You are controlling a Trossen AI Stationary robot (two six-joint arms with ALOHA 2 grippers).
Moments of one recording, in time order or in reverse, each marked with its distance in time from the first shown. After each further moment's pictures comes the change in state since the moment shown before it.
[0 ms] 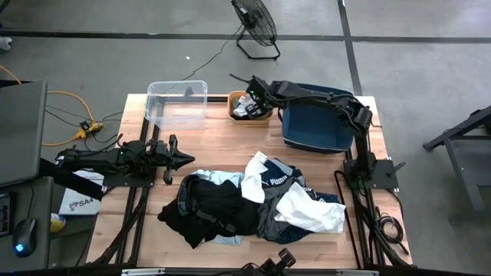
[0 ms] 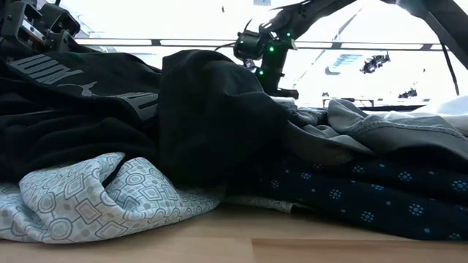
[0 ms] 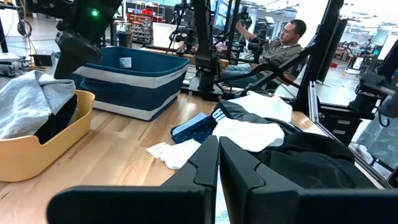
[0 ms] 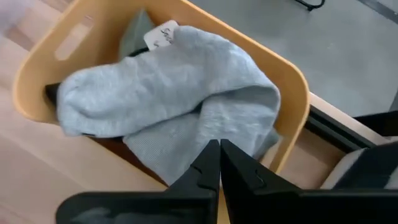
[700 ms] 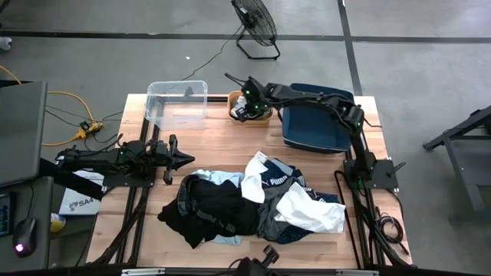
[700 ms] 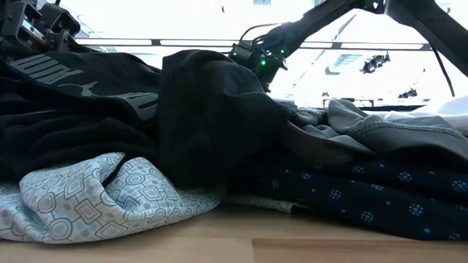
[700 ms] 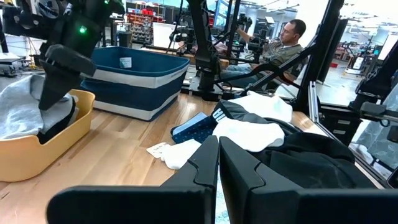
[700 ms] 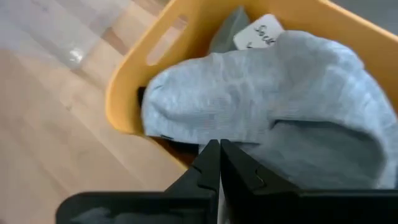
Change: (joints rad) left arm 0.000 0.000 0.000 0.000 -0.001 0.000; right arm -0.020 0.090 0.001 0.211 -0.287 -0.037
